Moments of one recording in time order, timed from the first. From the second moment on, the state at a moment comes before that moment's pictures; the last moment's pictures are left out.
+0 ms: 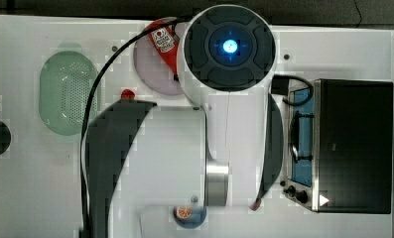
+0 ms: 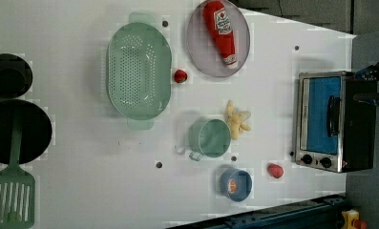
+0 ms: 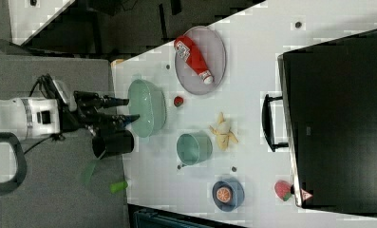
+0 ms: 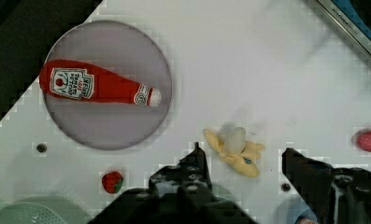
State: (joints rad) arm 0.00 -0.03 -0.01 -1.80 -0.01 0.18 0.06
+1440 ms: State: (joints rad) arm -0.02 -0.06 0.01 -2.33 -0.02 0.56 0.03
